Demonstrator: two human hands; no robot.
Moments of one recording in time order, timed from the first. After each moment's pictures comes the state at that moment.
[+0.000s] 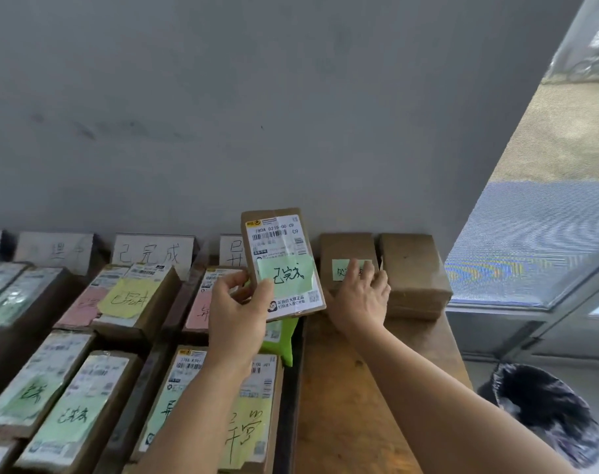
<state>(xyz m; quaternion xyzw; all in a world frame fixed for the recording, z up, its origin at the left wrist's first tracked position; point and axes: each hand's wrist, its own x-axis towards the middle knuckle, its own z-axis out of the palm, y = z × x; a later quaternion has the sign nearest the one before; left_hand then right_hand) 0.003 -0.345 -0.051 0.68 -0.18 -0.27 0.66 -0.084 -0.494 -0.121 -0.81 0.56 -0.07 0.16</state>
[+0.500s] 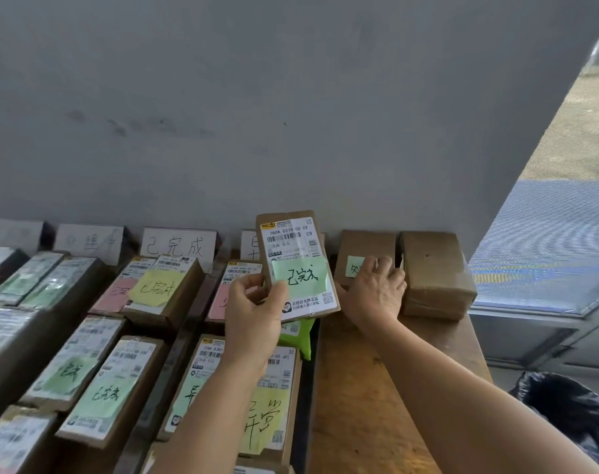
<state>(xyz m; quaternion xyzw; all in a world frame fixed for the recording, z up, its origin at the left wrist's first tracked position) 0.004 -0.334 -0.056 0.69 -0.16 -0.27 0.65 -0.073 -0.497 -0.124 -0.81 0.56 -0.09 0.15</state>
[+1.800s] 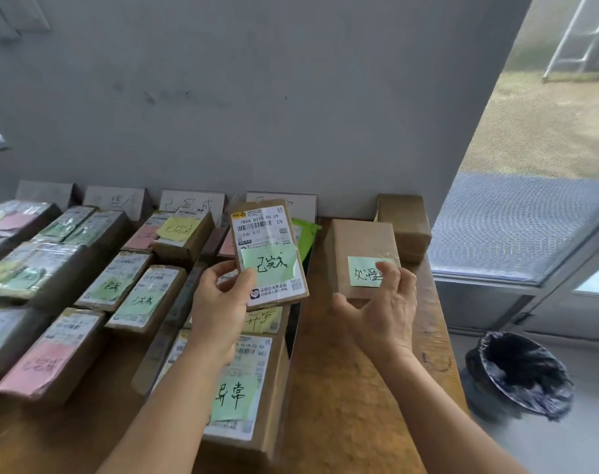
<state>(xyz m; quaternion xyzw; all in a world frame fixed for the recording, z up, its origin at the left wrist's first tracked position) -0.063 -0.206 -0.041 0.69 -0.13 -0.25 0.66 -0.212 -0.341 -0.099 -0.76 0.51 -0.33 0.25</state>
